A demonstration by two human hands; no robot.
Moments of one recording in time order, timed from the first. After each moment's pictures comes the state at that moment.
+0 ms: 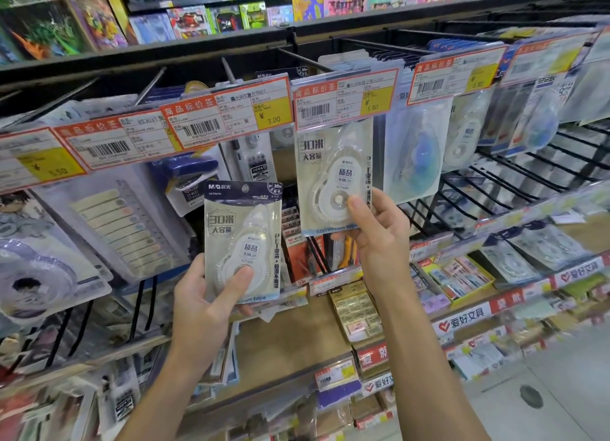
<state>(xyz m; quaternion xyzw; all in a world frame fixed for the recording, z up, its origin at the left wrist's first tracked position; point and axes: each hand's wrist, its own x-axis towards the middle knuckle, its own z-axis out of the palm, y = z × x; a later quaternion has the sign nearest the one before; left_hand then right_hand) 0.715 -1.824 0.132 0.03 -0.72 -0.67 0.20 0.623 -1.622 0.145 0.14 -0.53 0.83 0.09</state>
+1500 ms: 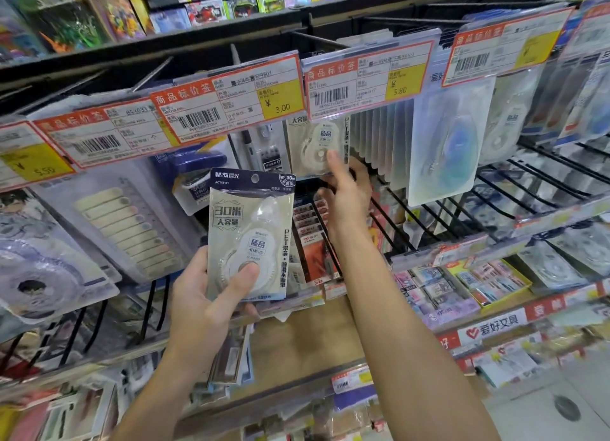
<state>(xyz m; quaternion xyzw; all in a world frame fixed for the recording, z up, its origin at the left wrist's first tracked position) 0.707 -1.835 0.135 0.03 -0.73 -0.65 0.20 0.515 -1.699 0.123 -0.05 -0.42 0.90 0.03</state>
